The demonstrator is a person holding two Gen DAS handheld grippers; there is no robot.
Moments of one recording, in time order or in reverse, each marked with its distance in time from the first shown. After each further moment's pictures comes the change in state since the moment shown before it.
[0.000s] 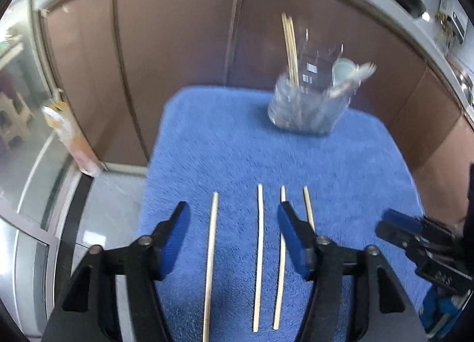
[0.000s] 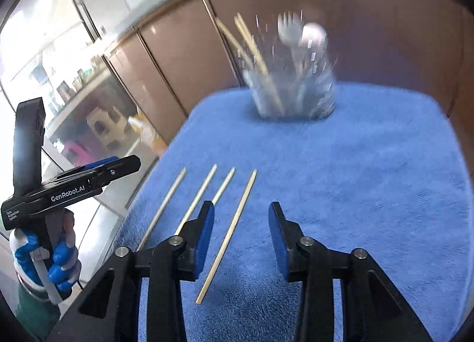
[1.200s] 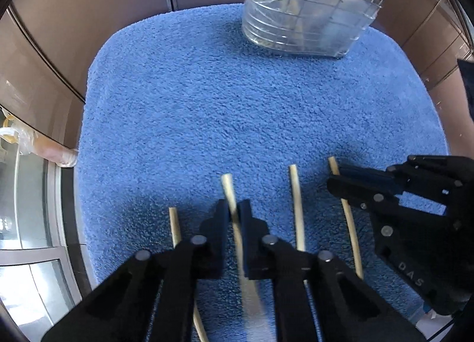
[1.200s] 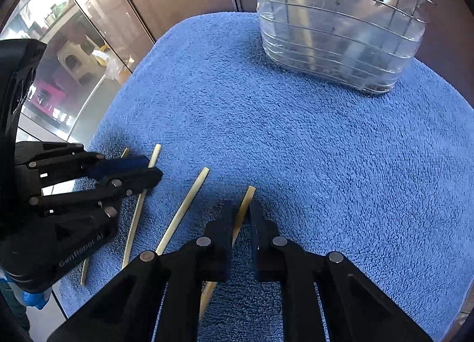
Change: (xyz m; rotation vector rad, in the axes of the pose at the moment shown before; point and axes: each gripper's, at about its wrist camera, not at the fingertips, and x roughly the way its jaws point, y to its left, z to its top) left arm 0.125 -0.032 0.028 0.183 0.359 -0.016; right arm 0.158 0.023 0.052 -0.099 0.350 -0.126
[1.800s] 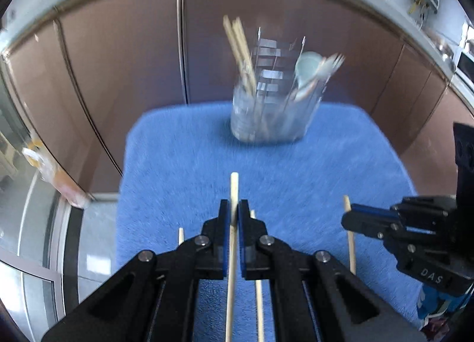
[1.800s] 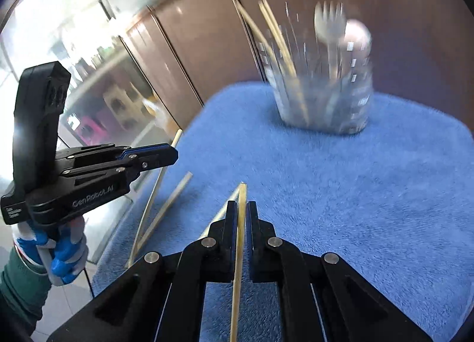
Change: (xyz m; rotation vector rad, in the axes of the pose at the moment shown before) left arm -0.120 -0.024 -0.039 -0.033 -0.439 0.031; right arm -0.114 -0.026 -0.064 -0.038 -0.355 0.187
